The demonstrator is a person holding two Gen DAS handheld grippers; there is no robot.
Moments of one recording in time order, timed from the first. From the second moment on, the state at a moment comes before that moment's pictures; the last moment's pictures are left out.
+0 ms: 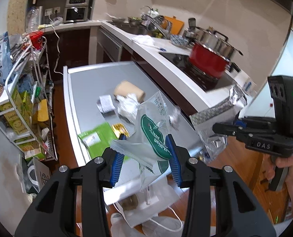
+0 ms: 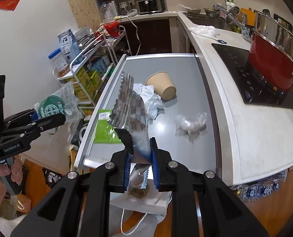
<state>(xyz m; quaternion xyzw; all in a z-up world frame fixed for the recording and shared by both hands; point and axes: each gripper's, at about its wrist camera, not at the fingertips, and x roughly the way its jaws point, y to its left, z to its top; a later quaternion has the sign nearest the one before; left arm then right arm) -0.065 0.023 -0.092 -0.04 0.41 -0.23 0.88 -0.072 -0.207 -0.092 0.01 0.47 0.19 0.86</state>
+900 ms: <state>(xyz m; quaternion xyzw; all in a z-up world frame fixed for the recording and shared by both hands) -0.122 -0.015 -0.222 0.04 0.54 -0.27 0.80 -0.119 -0.185 -0.230 -0.02 0.60 0.23 0.76</state>
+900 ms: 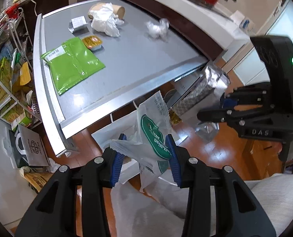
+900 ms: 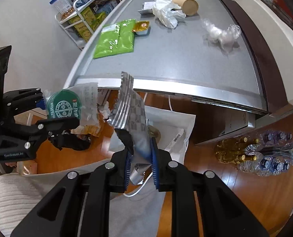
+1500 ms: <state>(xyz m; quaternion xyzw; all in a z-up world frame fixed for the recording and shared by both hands) -0.108 -0.036 -0.328 0.07 0.60 -0.21 0.77 -0.092 -0.176 -0.343 0.00 0.66 0.20 0.73</state>
